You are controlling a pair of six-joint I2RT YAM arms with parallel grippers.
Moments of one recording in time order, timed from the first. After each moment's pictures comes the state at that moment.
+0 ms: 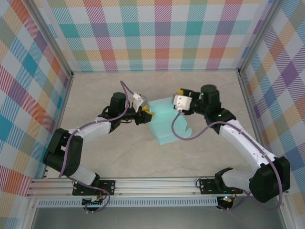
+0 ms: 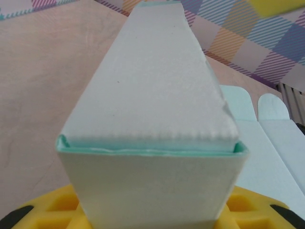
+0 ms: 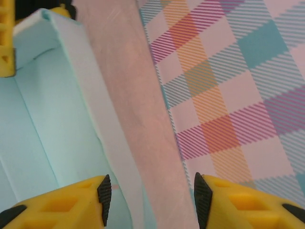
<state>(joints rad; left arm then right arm) -0.44 1.53 0.85 0.21 0.76 0.07 0.37 1.19 0.99 -0.20 -0.39 -1.00</state>
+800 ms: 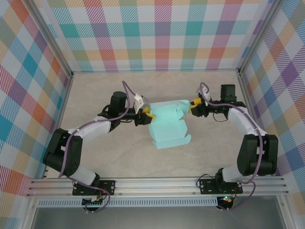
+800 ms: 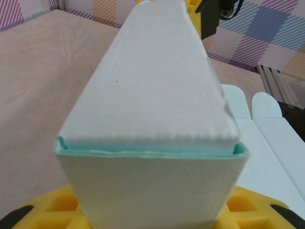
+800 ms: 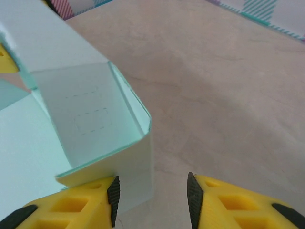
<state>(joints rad) -0.43 1.53 0.88 0.15 0.87 0.21 0.01 1.47 1.01 -0.44 -0.97 -0.65</state>
